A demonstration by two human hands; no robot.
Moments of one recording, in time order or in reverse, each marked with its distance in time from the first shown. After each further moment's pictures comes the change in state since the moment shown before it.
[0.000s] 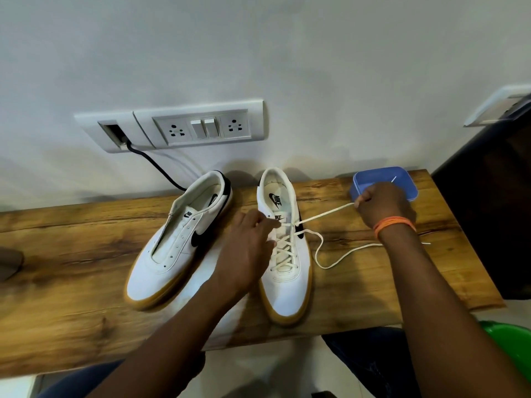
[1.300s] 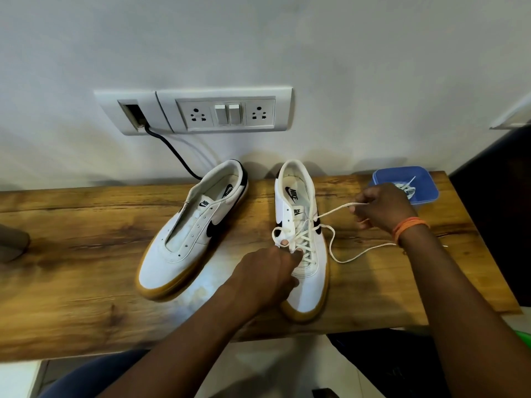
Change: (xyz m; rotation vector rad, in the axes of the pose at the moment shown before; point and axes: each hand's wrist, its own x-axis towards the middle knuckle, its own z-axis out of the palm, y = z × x) left_hand -0.025 0.003 -0.008 0.141 -0.571 0.059; right_hand -0.026 -0.019 0.000 0.310 -0.305 -0.211
